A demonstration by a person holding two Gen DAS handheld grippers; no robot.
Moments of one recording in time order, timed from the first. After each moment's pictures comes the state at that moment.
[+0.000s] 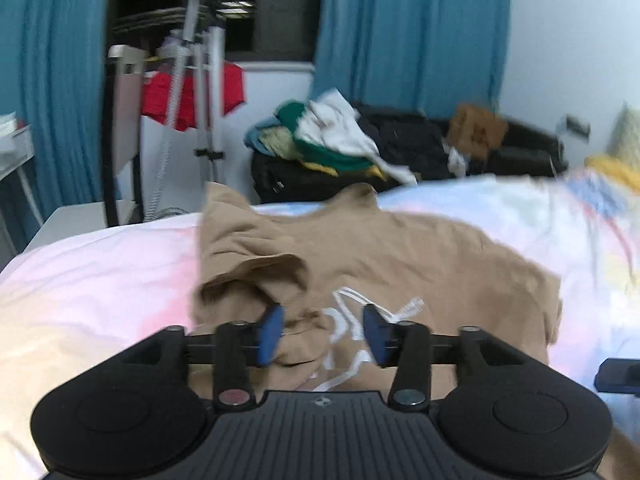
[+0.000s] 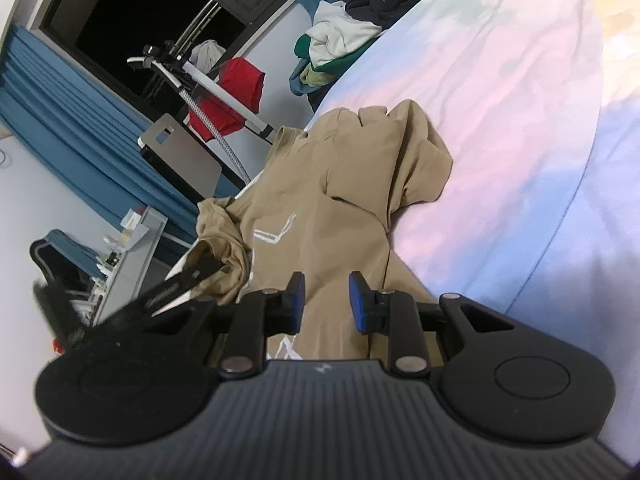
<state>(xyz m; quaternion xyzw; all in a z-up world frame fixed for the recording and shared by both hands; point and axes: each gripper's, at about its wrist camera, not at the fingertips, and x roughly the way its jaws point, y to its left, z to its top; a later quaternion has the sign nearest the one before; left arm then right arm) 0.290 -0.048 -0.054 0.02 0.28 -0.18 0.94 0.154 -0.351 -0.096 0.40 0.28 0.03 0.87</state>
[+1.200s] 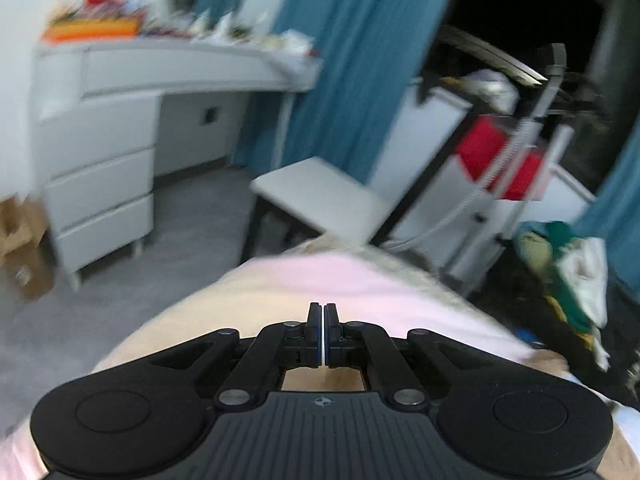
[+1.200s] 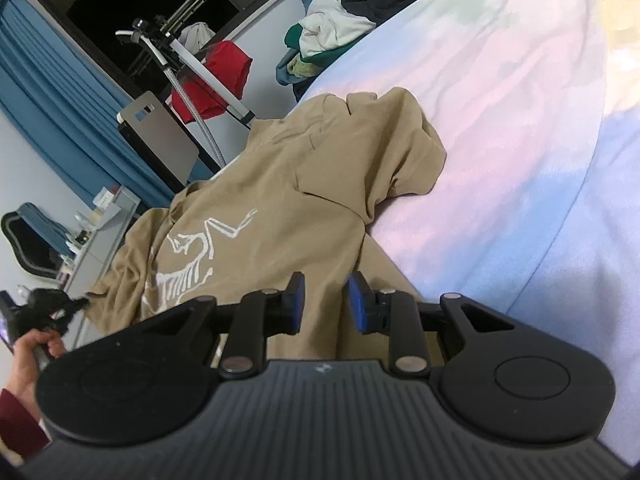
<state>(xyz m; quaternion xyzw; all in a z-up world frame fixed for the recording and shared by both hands) 0.365 0.228 -0.045 -0.23 0.28 0.17 0.92 0.172 -0.333 -0.111 0.34 0.31 0.00 0.89</state>
